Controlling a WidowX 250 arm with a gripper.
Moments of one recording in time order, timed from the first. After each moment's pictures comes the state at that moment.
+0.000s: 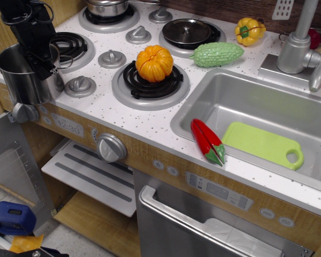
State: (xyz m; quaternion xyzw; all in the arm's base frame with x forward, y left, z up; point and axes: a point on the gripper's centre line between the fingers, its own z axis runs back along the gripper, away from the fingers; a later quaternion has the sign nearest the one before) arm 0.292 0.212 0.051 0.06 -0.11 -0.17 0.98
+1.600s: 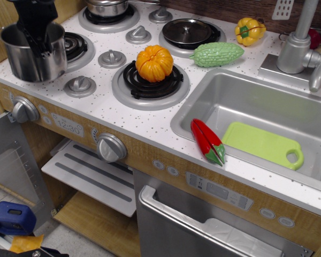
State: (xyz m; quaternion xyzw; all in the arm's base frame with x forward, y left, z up) arm 0.305 0.221 0.093 0.13 -0.12 -0.30 0.94
